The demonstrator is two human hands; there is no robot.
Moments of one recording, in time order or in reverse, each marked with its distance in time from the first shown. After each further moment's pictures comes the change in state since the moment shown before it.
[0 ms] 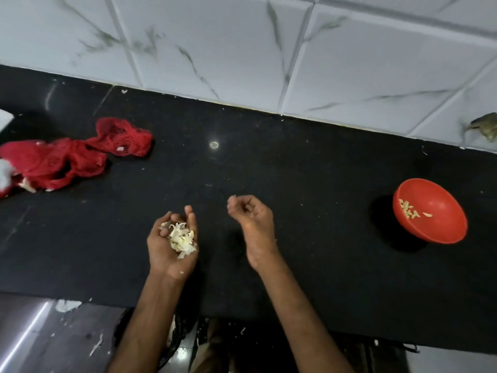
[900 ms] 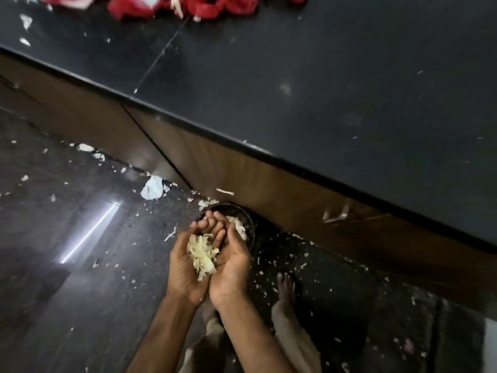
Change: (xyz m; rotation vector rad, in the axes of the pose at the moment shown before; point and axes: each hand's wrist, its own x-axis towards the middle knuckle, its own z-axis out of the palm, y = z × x) left_hand -0.096 0.150 -0.338 0.198 0.139 0.148; right_hand -0.244 0.303 0.204 0.853 -0.016 0.569
